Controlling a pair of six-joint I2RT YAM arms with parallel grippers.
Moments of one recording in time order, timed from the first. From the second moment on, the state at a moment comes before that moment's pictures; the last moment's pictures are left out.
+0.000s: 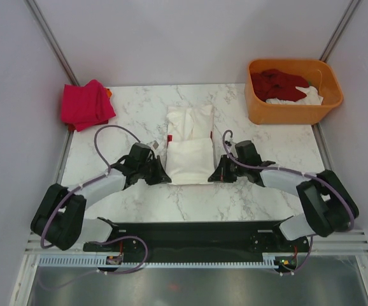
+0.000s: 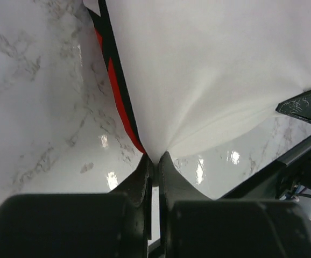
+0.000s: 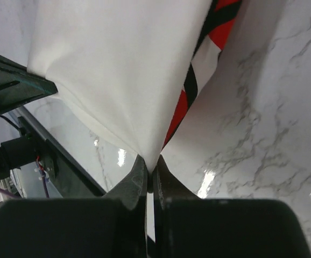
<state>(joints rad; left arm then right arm) -0.46 1.39 0.61 -0.12 0.30 -0.64 0.45 1.53 0.62 0.08 -0.50 0.64</state>
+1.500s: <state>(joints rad) -0.43 1.58 1.45 -0.62 0.32 -0.66 0.42 1.56 1.40 -0.65 -0.14 0.48</state>
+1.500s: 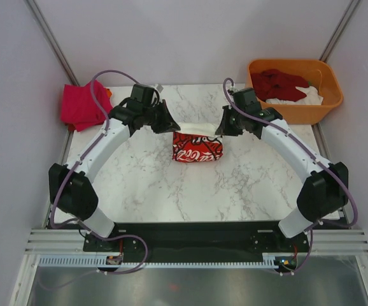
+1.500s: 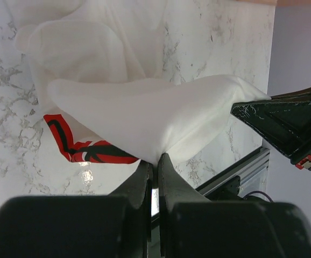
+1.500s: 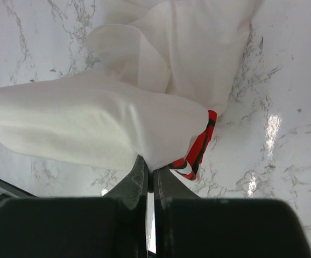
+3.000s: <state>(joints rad) -0.36 1.95 1.80 -0.56 0.53 -0.48 0.26 1.98 1.44 -0.14 -0.68 0.62</state>
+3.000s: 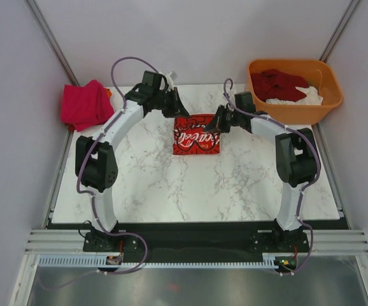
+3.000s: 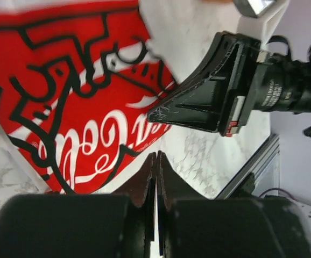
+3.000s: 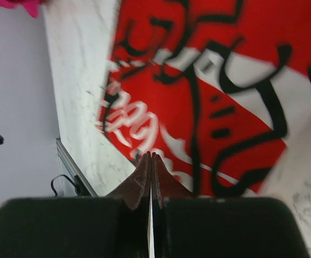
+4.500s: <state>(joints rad) -0.25 1.74 1.31 -0.32 0.32 -0.44 0.24 1.91 1.46 -0.33 -0.71 0.37</state>
